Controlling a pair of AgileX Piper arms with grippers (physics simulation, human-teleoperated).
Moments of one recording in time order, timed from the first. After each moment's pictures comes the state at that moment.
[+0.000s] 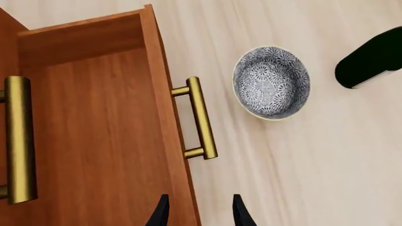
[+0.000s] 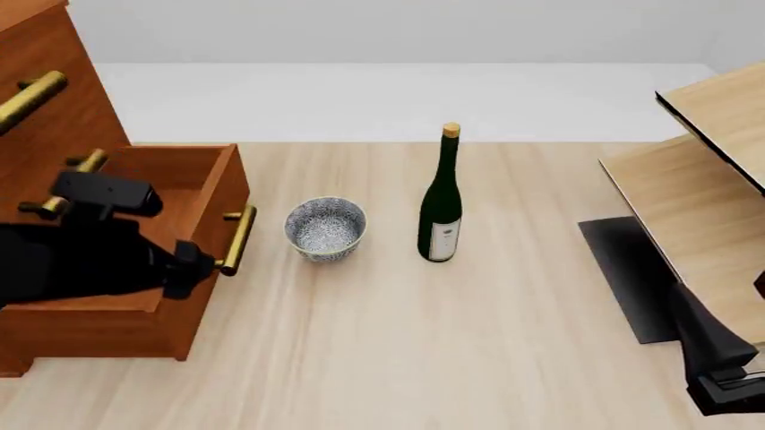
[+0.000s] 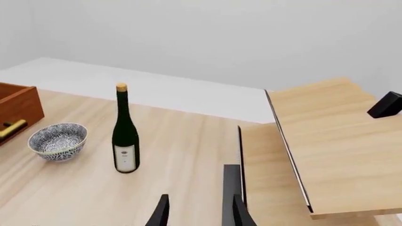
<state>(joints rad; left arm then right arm) -0.23 1.14 -0.54 0.30 -0.01 0.12 0.04 0.00 0.04 -0.11</state>
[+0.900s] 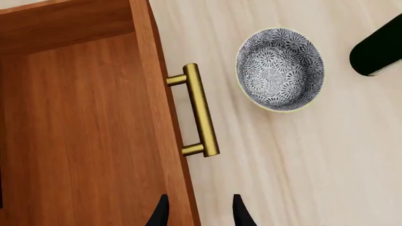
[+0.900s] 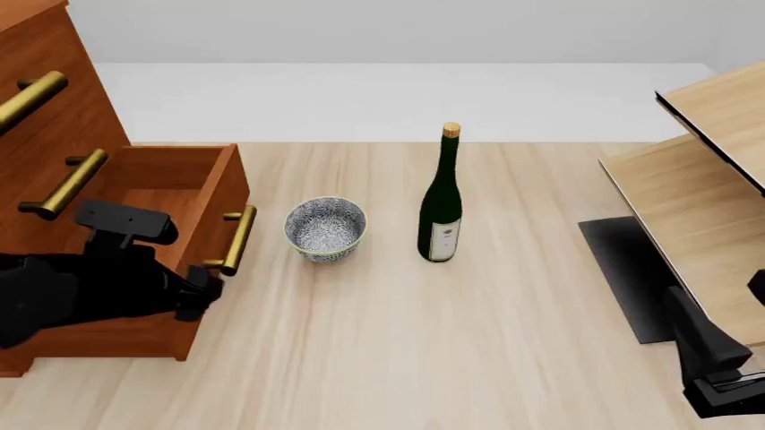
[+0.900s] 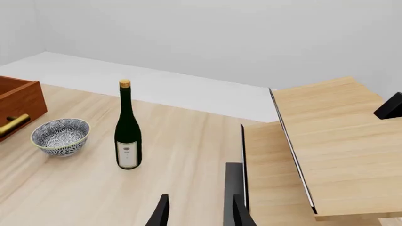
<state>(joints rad) -0.24 1.23 -0.45 0.15 0.00 0.13 0.05 0.00 0.05 -0.12</state>
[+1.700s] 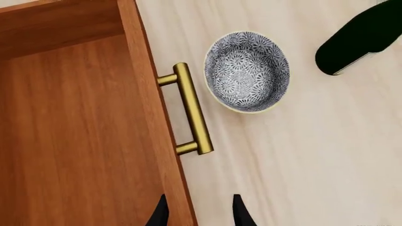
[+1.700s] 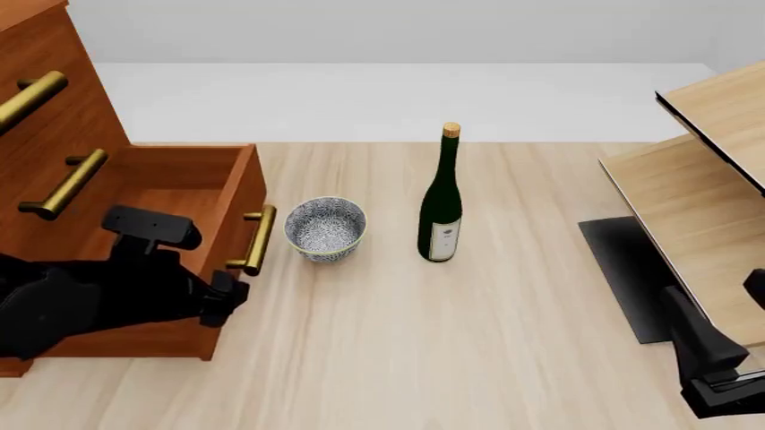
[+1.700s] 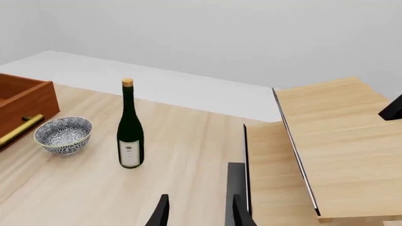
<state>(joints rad) -0.34 1.25 -0.44 0.10 -0.07 0.14 0.06 0.00 0.04 -0.12</state>
